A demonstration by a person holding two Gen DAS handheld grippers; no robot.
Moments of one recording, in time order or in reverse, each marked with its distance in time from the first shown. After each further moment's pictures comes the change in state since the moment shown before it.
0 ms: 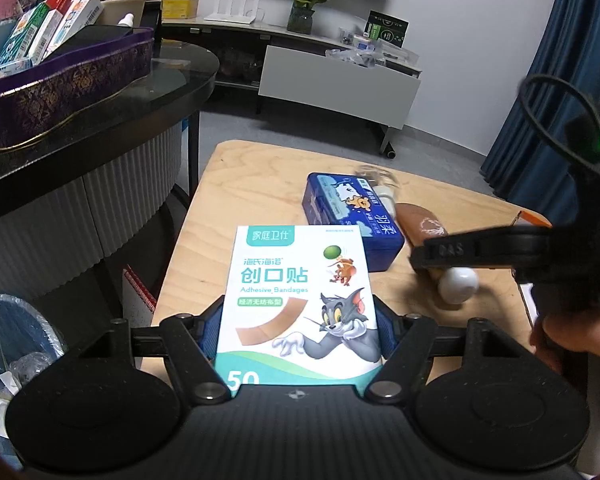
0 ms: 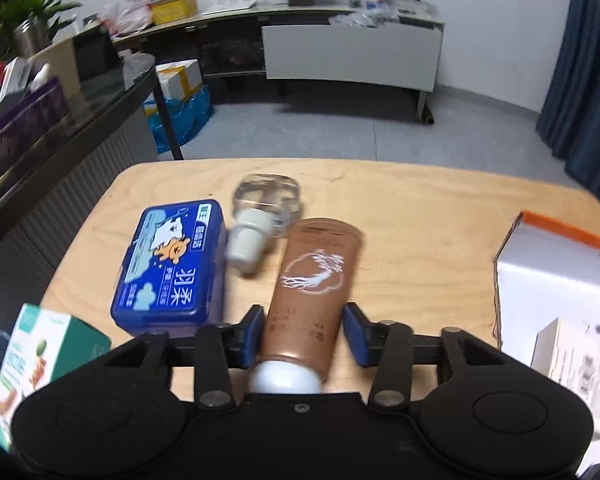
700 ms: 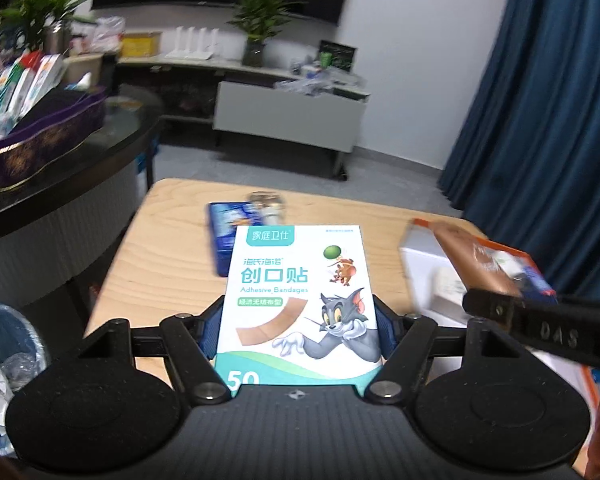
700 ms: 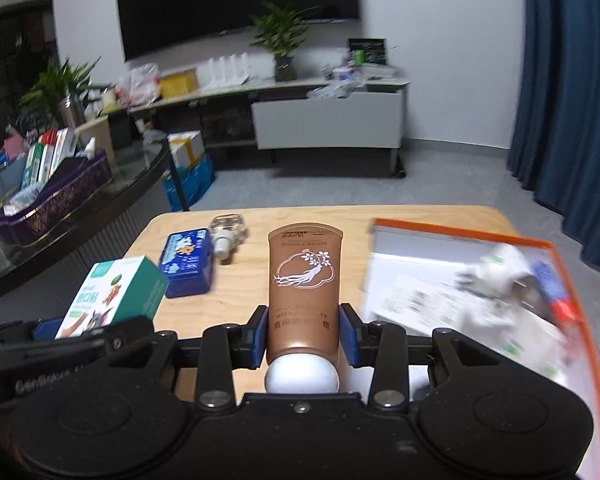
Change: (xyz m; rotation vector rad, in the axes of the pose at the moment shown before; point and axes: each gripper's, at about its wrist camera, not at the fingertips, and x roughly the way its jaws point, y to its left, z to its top) left arm -0.076 -0.085 -0.020 0.069 -0.088 -0.091; right arm -0.178 -0.077 -0.082 0.083 -0.214 0.008
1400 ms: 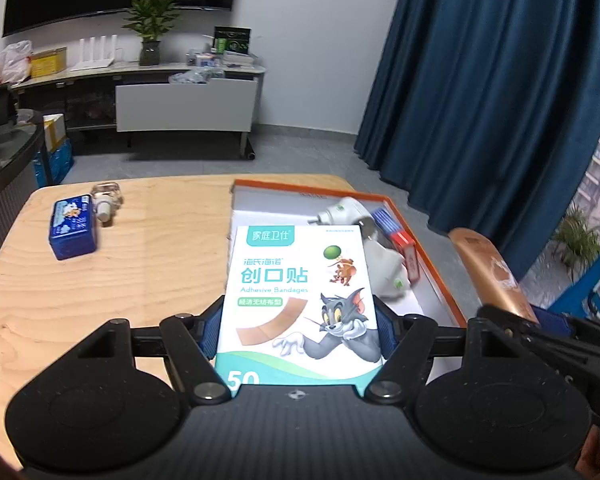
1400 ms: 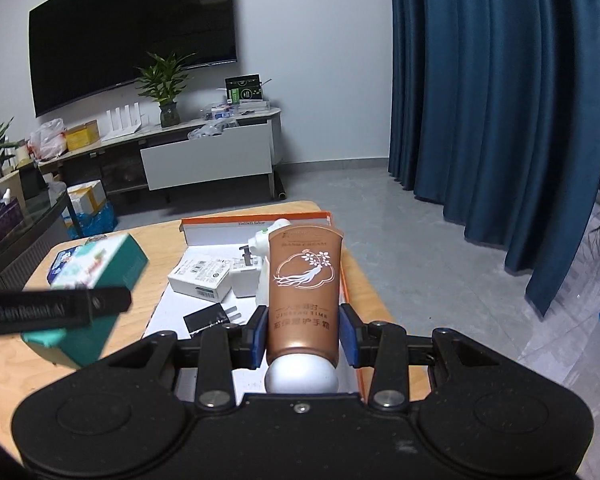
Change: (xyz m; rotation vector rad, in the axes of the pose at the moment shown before) left arm -0.001 -0.126 -0.035 0.150 0.059 -0.159; right arm -0.094 -0.123 -0.066 0.129 -0.111 -0.232
